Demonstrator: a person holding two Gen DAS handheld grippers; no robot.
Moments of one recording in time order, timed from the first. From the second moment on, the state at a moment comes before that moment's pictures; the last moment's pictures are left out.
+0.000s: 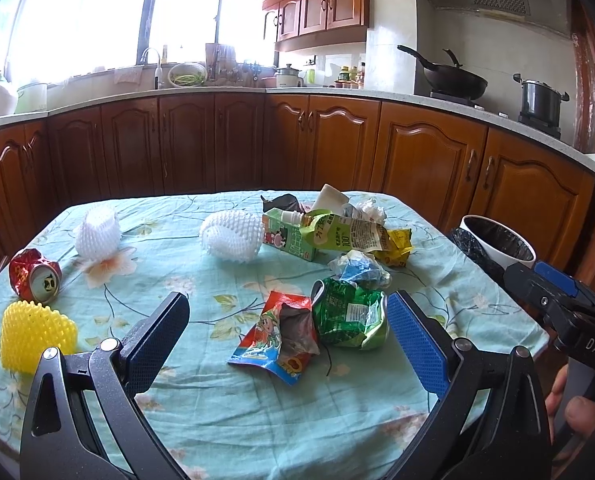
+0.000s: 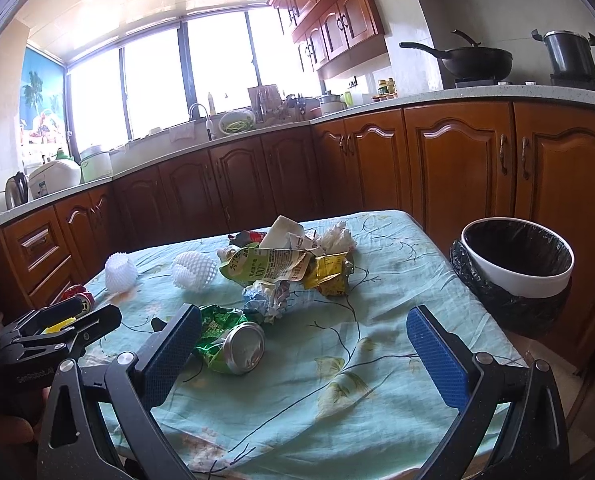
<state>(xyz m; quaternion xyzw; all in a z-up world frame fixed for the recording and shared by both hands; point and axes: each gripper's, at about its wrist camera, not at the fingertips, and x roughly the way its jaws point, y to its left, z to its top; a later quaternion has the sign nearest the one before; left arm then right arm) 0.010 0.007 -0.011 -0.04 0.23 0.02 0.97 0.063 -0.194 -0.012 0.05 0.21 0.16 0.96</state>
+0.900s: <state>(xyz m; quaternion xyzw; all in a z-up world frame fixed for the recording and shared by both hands) 0.077 0.048 -0.054 -0.08 0.36 0.01 0.93 0.174 -0.166 -0.046 0.13 0.37 0.24 0.89</state>
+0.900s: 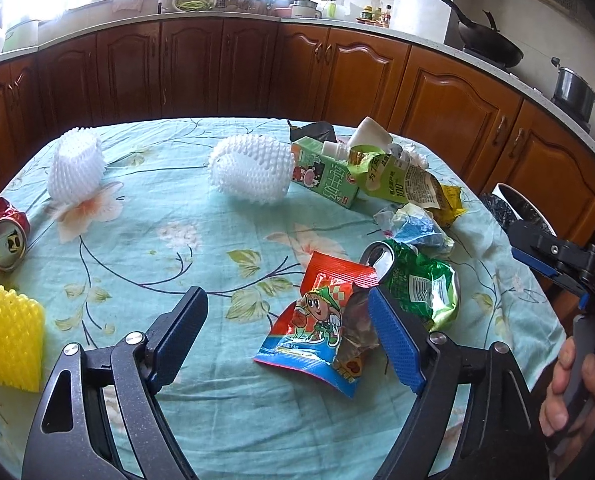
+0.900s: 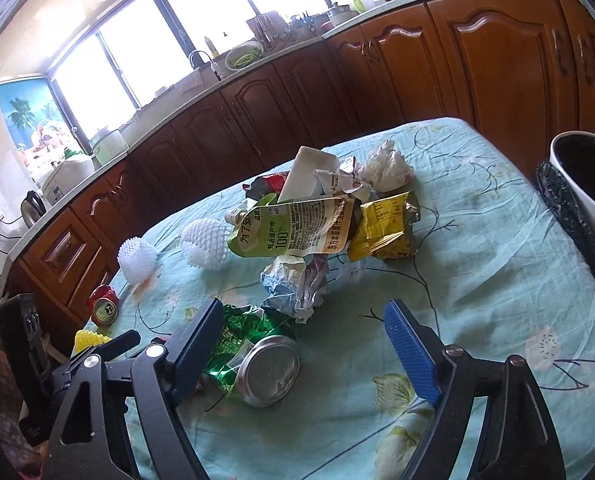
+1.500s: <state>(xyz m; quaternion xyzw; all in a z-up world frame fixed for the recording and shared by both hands) 0.107 0.044 -0.072 -0.07 0.41 -0.02 0.91 0.208 -0.138 -0.064 0.14 0.41 0.29 0.85</state>
